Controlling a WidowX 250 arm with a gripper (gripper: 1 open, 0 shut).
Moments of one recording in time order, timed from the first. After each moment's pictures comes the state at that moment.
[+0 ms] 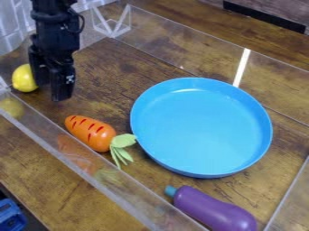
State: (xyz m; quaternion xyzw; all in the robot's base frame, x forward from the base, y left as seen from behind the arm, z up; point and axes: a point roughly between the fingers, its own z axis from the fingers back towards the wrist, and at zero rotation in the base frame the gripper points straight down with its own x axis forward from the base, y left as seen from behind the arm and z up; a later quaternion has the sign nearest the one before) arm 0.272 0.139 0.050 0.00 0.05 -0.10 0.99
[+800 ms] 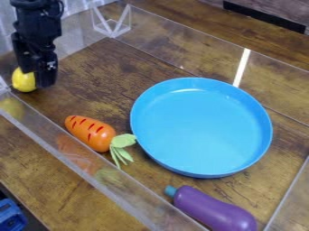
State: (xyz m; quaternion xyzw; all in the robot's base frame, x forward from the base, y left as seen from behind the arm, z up) arm 0.273 0.175 0.057 0.03 0.02 -0.11 0.99
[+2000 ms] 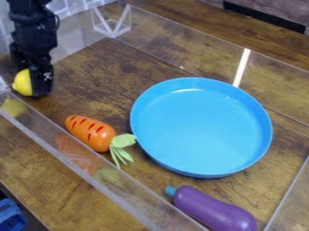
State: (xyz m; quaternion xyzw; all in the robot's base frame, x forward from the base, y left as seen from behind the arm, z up) arm 0.276 0.186 0.024 0.03 0.03 -0.10 0.99
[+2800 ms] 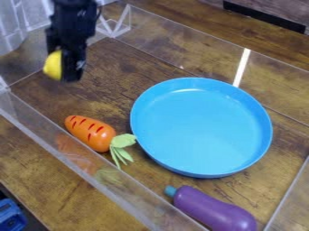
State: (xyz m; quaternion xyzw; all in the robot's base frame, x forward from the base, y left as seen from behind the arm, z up) arm 0.312 0.120 0.086 0.08 0.03 -0.19 0.98
